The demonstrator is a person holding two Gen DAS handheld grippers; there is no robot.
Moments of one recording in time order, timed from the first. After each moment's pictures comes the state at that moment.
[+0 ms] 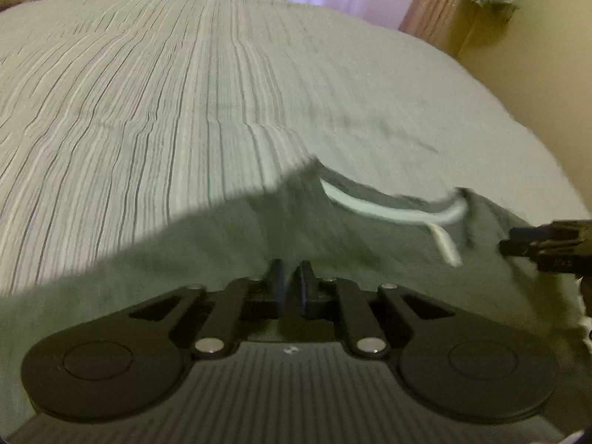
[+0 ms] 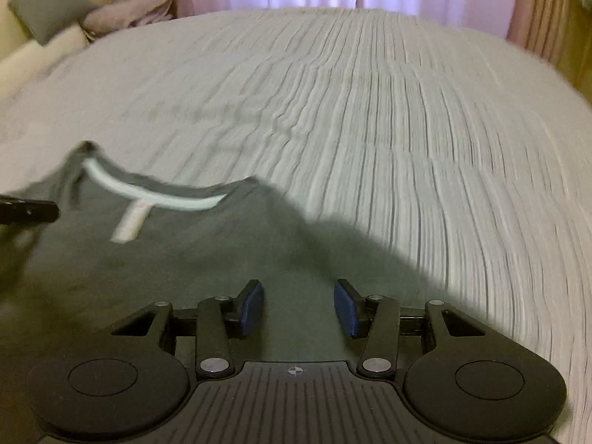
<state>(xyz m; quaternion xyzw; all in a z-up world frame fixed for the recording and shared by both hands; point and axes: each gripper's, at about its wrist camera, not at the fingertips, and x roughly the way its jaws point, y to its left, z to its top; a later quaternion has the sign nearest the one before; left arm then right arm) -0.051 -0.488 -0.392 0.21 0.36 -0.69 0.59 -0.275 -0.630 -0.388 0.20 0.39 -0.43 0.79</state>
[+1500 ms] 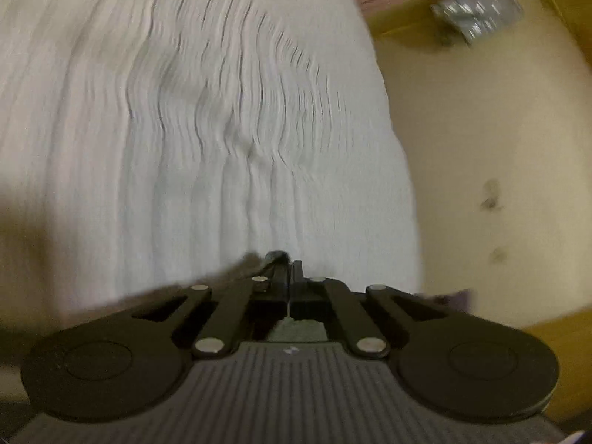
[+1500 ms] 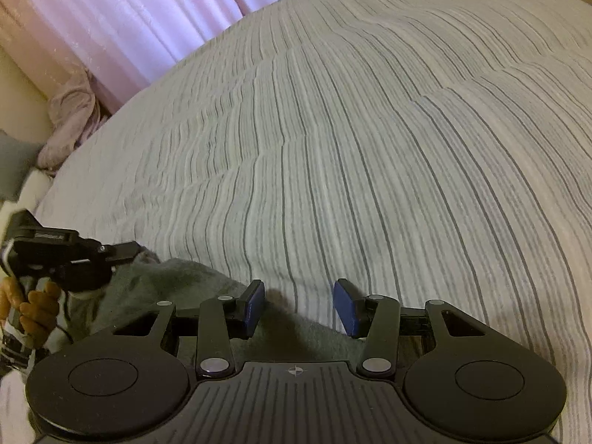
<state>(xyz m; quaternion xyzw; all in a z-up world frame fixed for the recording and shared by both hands) -0.163 -0.636 -0.423 0.12 0.59 -0.73 0.32 -0.432 -0.676 -0.393 0.42 0.26 -0.43 0.75</state>
